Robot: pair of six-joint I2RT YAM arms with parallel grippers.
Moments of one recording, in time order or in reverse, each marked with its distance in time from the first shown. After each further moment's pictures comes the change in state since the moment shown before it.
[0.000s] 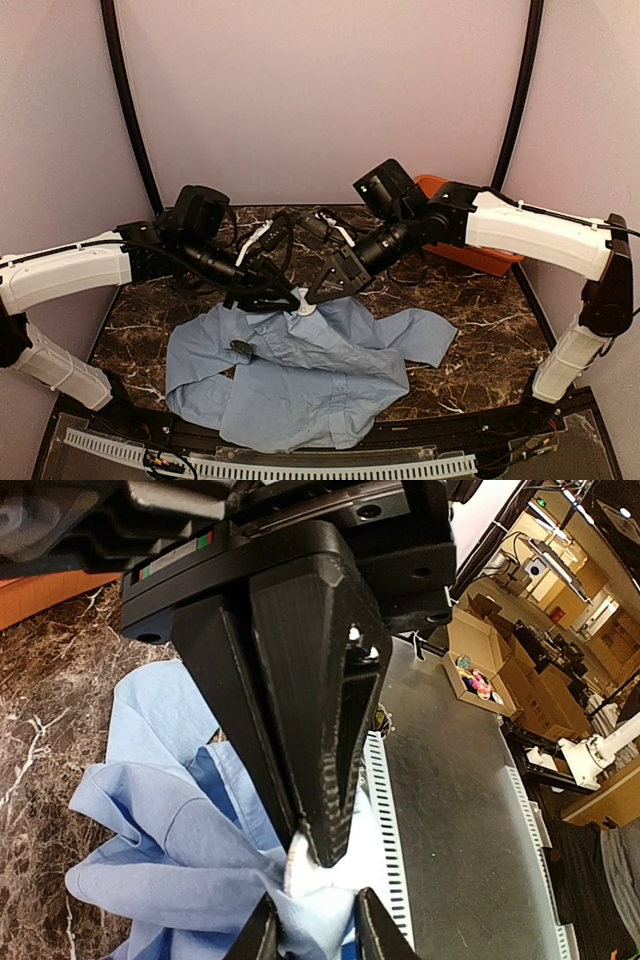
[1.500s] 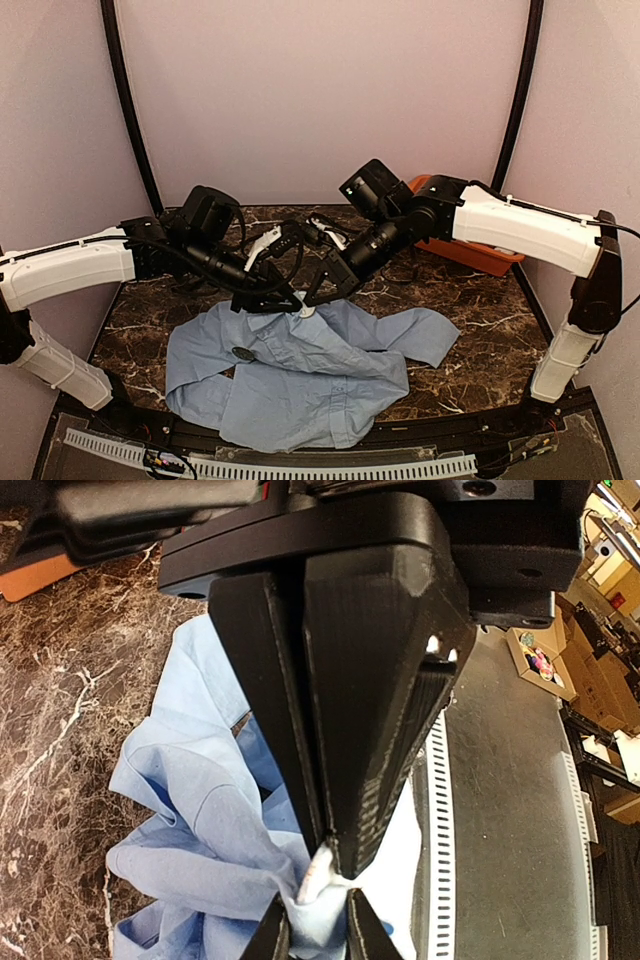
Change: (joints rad) left arm -0.035 0.028 0.053 -0.129 -0.217 0.053; right arm 0.030 0.070 0.113 -0.145 0.142 -0.018
